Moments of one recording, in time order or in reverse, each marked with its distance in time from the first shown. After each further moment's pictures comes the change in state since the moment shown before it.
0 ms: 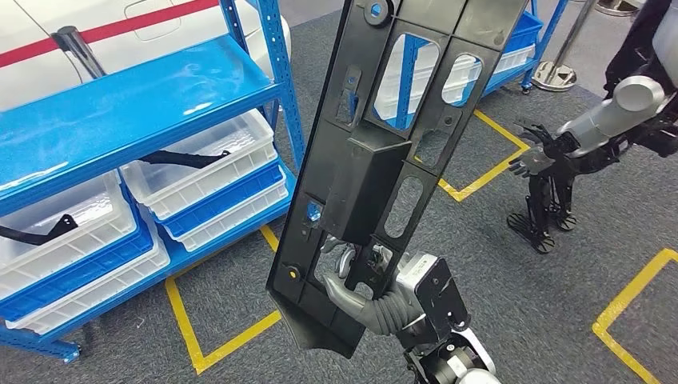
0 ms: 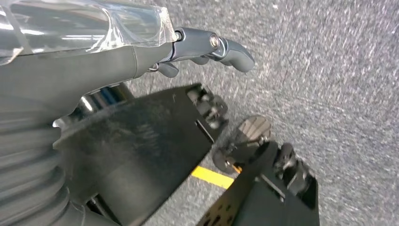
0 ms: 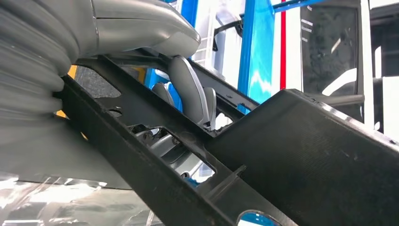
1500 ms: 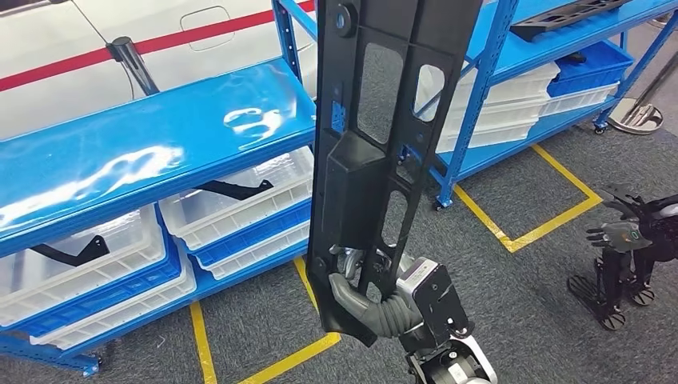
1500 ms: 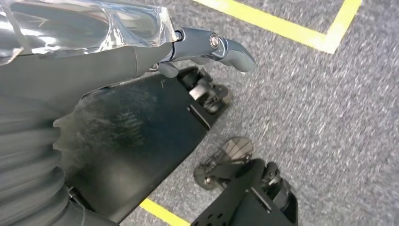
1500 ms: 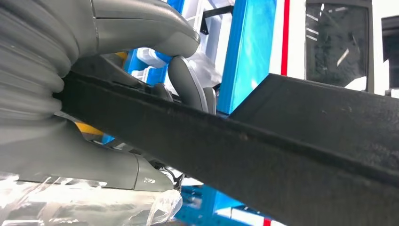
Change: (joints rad) left arm -0.004 -0.025 0.001 -0.002 -0.041 0.036 0.018; right arm 0.029 0.000 -0.001 0.004 0.069 -0.054 0.018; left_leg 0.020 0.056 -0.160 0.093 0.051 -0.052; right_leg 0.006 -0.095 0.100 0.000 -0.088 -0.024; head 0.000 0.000
